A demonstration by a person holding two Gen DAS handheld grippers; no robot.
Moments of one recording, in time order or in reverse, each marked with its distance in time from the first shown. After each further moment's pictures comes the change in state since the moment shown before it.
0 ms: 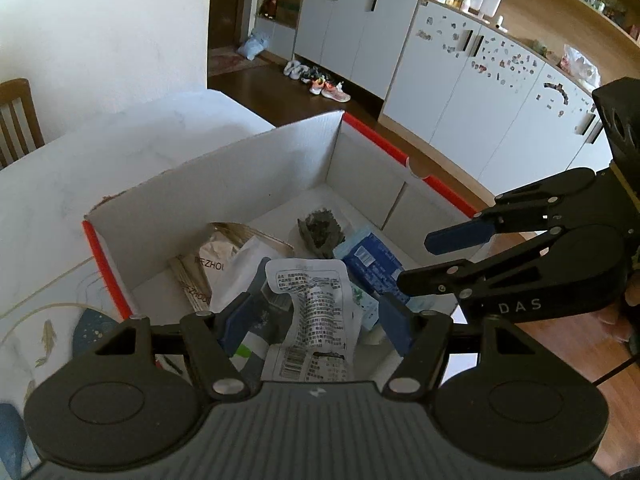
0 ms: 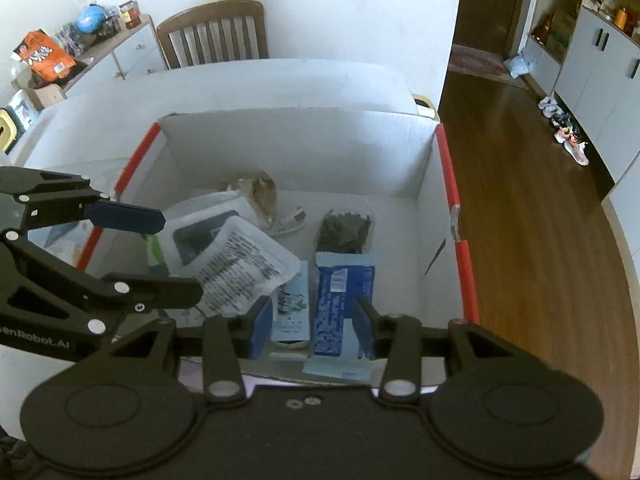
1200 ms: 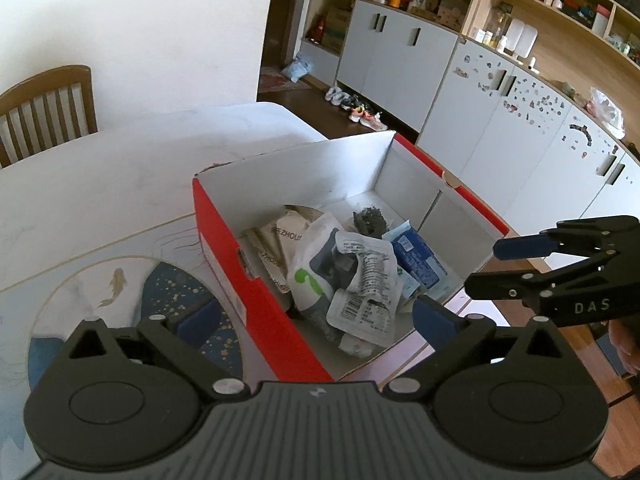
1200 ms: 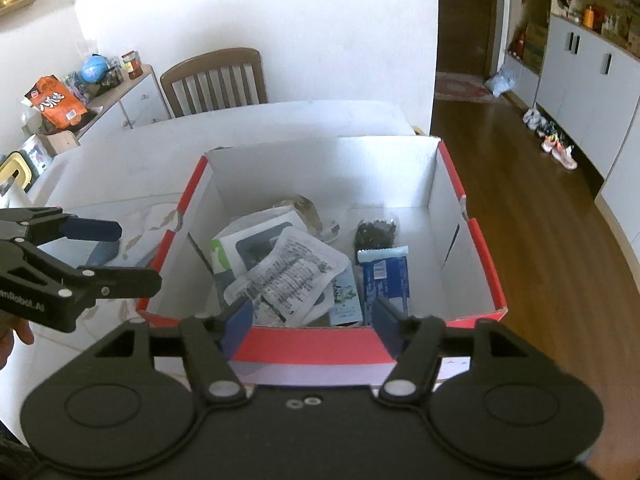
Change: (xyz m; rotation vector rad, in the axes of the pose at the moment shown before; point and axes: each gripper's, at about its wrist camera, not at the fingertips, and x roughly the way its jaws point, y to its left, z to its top) left arm -0.067 0.034 -0.048 -0.107 -0.093 0.080; right arm -0.043 0.046 -0.040 0.037 -0.152 -0.022
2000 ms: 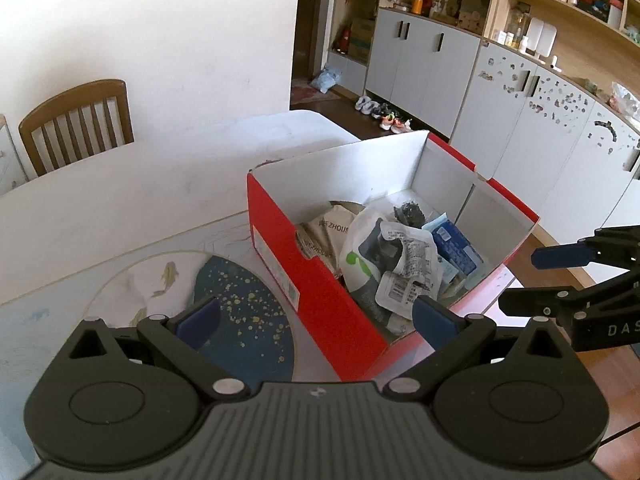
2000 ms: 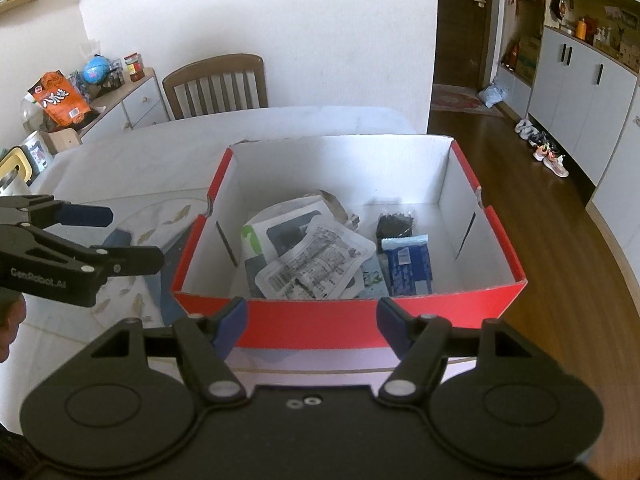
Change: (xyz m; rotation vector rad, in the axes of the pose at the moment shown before) left arm -0.023 0.014 -0.020 0.020 -0.030 0.105; right arm -0.009 0.036 -0.020 0.010 -0.019 -0.029
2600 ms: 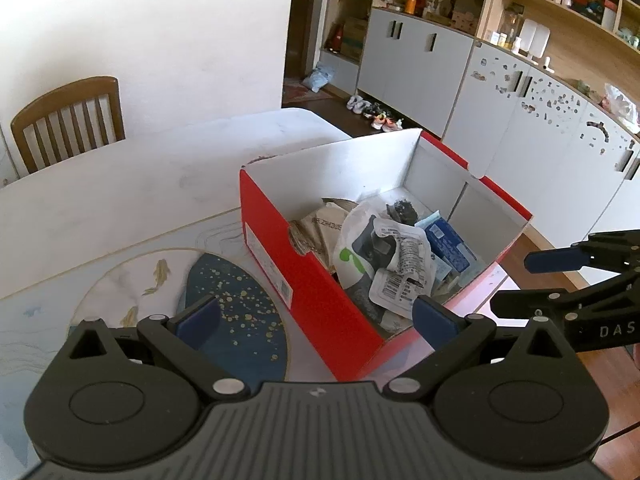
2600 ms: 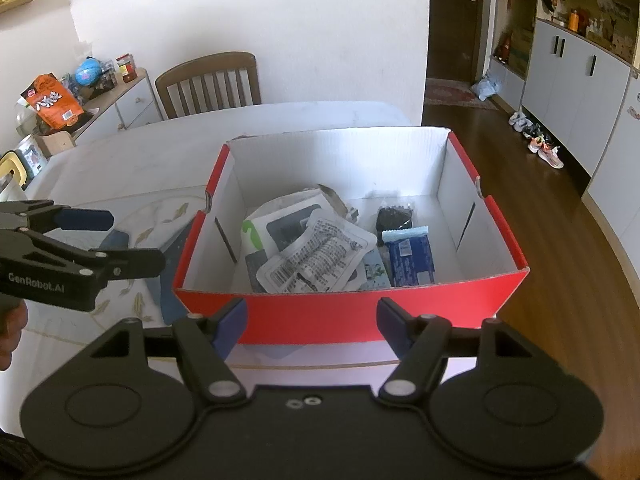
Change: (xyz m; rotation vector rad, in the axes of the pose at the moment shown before) left arm 0.002 0.001 -0.001 0.001 0.002 -0.034; right arm 0.001 0.002 -0.003 0.025 0.009 -0.009
